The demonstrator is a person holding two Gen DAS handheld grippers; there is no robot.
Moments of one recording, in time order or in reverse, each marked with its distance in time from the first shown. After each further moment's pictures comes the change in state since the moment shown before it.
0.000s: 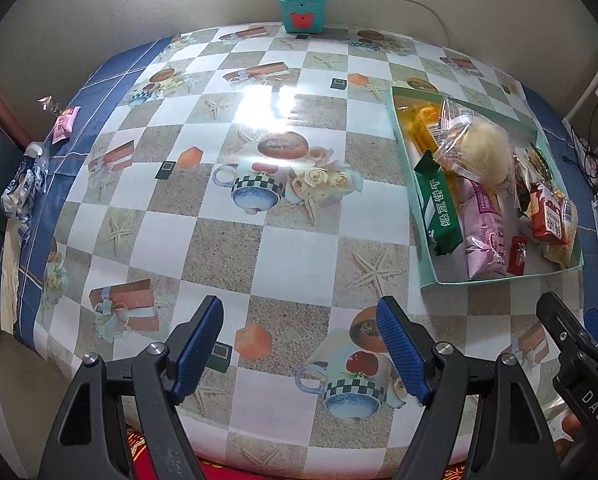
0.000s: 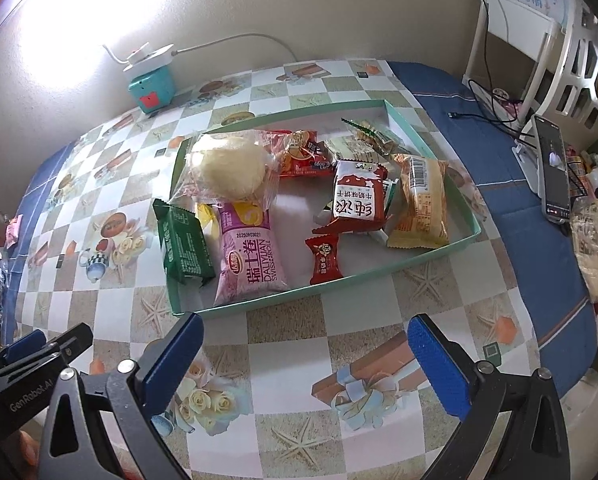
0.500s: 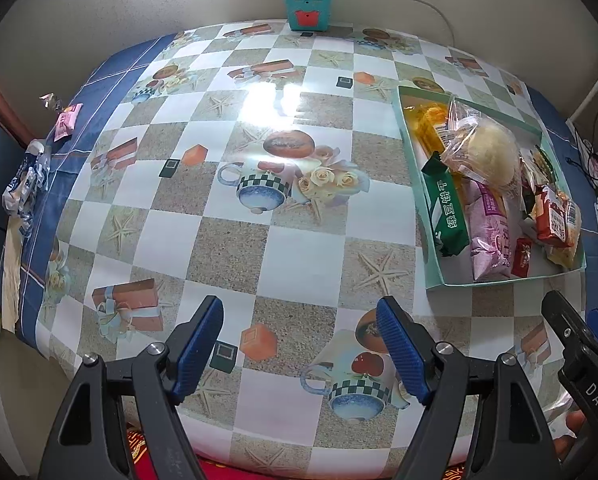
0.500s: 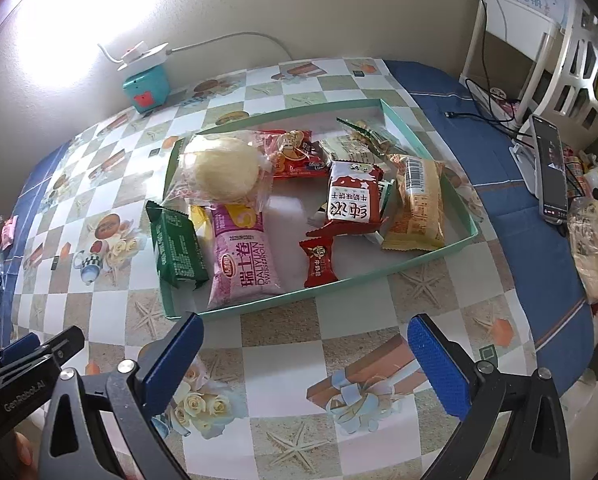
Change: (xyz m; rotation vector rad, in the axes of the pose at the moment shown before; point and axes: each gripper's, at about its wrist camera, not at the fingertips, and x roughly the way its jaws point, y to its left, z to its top) left arm 0.002 0.003 0.002 -0.008 0.010 0.006; right arm 0.003 -0.002 0.004 0.003 0.008 -0.015
